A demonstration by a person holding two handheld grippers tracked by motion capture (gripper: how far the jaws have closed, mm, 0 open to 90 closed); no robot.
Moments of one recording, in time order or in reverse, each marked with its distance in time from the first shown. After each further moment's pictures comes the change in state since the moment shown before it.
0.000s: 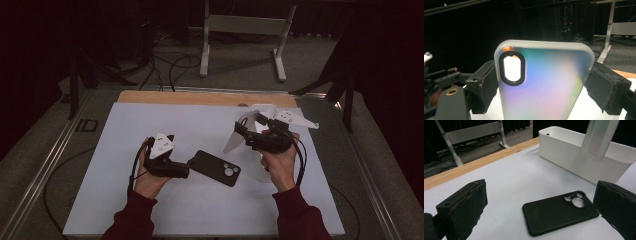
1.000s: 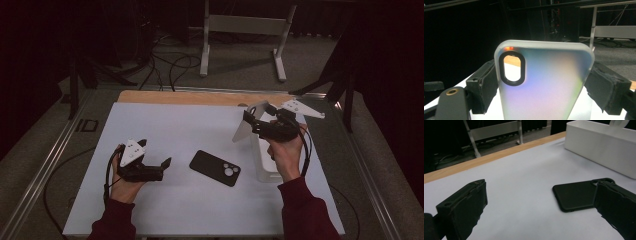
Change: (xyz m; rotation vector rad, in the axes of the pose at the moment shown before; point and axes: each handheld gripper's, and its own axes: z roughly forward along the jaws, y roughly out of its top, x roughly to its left) left arm 0.038 -0.040 -0.036 -0.010 0.120 -0.029; right arm -0.025 0.015 0.005 -0.004 -0.091 -0.011
